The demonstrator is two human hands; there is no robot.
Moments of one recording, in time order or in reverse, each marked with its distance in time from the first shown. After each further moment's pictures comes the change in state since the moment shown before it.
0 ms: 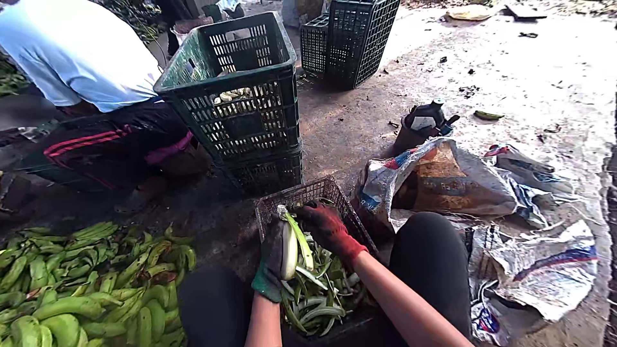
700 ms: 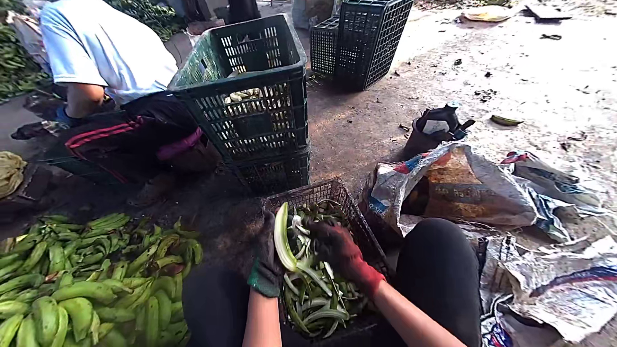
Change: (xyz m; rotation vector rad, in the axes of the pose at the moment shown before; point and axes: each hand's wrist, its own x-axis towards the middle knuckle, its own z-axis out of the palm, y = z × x) left_hand 0.007 0.008 -0.017 -0.498 0.041 -0.193; right_hand -0.054 0.005 0.023 0.219 0.113 -0.025
